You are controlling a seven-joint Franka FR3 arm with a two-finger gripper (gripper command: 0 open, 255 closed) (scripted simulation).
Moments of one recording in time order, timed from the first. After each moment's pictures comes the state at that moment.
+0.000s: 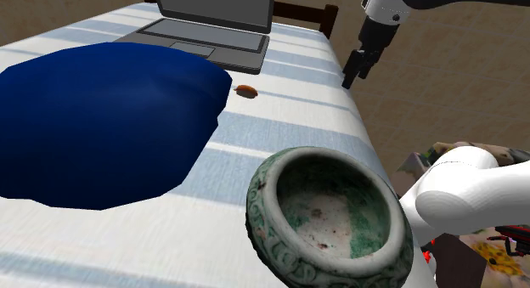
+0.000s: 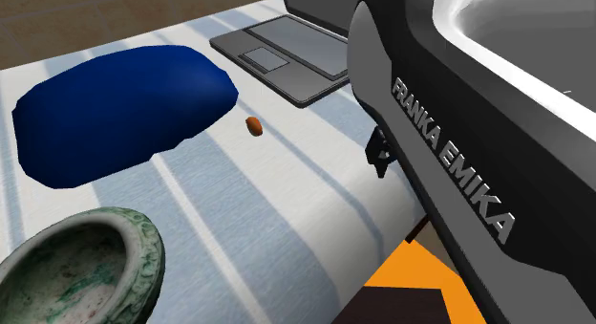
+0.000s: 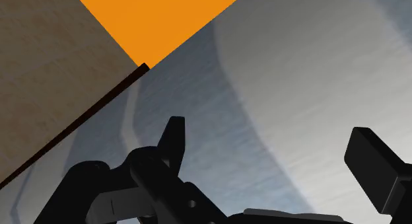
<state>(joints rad) 0.00 -0.77 -0.07 -2.42 -0.10 1.70 -0.12</state>
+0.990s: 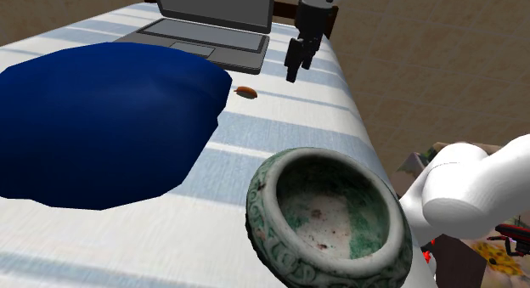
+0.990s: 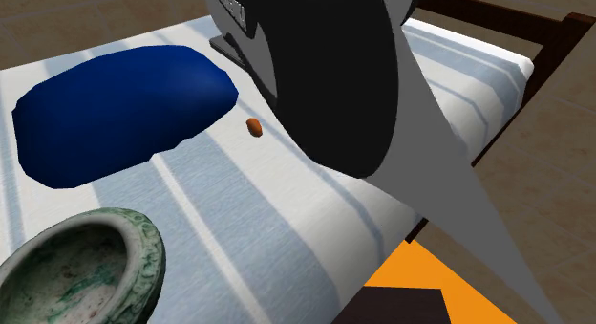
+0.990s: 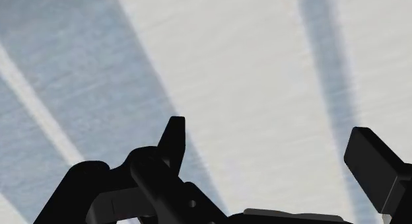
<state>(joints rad) 0.15 -0.45 0.09 -2.15 -0.01 1.74 -0.09</state>
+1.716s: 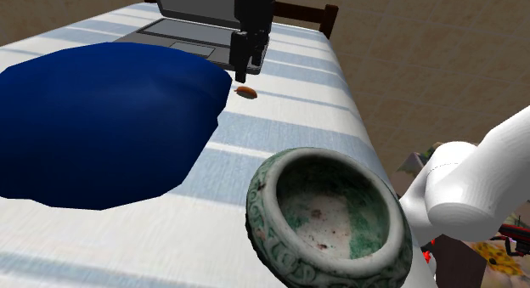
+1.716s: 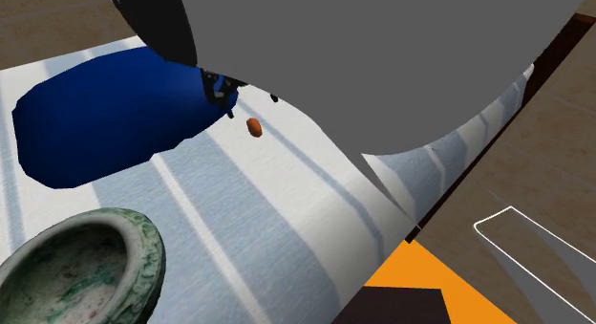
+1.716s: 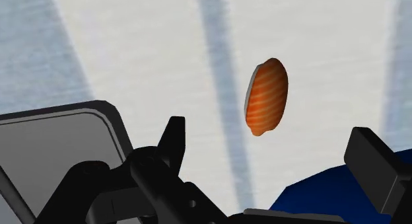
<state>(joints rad) 0.24 -0.18 0.22 -1.85 0.00 1.70 -0.07</state>
